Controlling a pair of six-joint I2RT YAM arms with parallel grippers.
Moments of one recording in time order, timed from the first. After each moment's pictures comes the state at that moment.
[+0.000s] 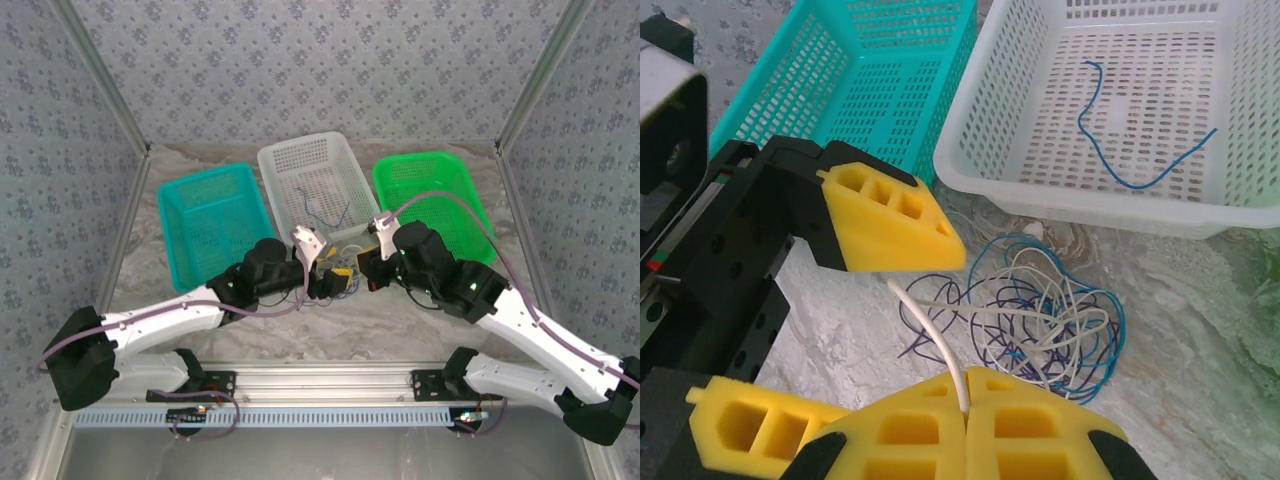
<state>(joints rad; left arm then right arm) -0.97 1.20 0.69 0.26 0.19 -0.19 0.87 0.93 1.01 -0.66 0.04 0.35</state>
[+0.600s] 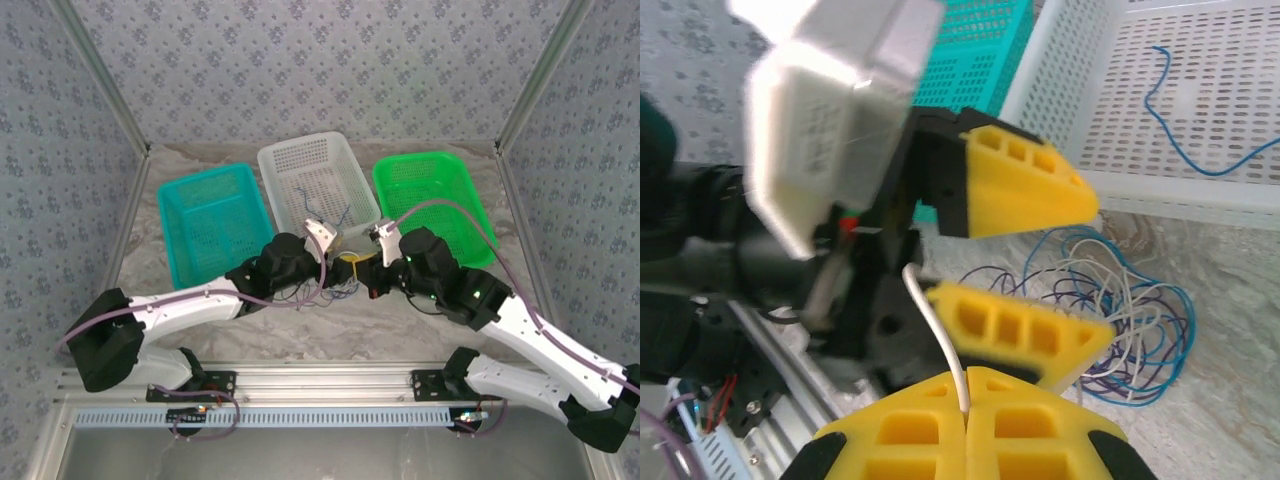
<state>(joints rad) -0.97 1.35 0.75 0.31 0.02 -0.21 0.87 0.87 0.93 -0.59 -0.08 0.39</state>
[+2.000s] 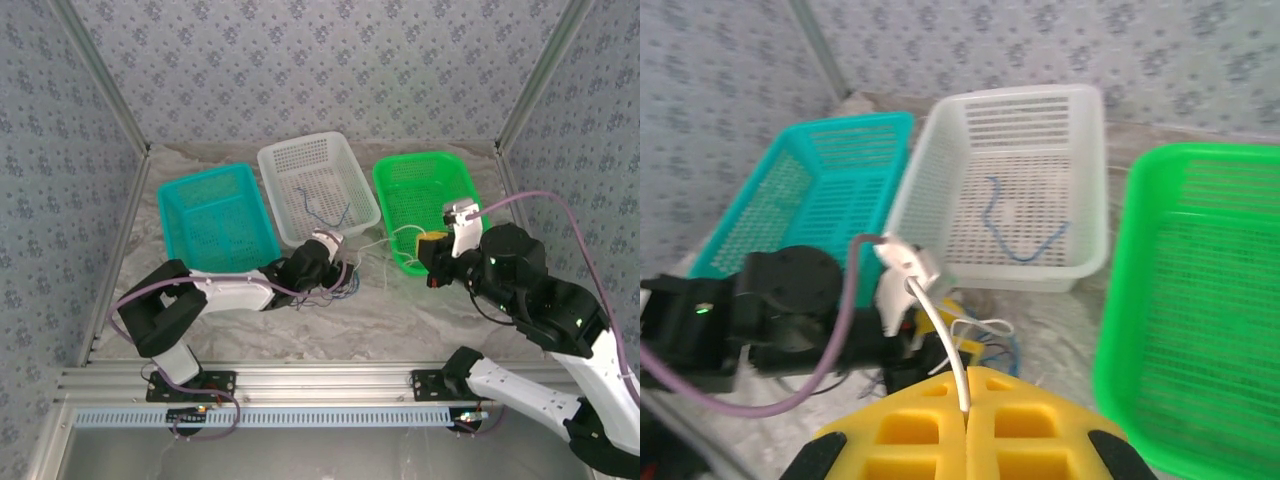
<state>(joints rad) -0.97 1.65 0.79 0.27 -0.15 -0.37 0.77 0.75 1.33 -1.01 0.18 0.29</state>
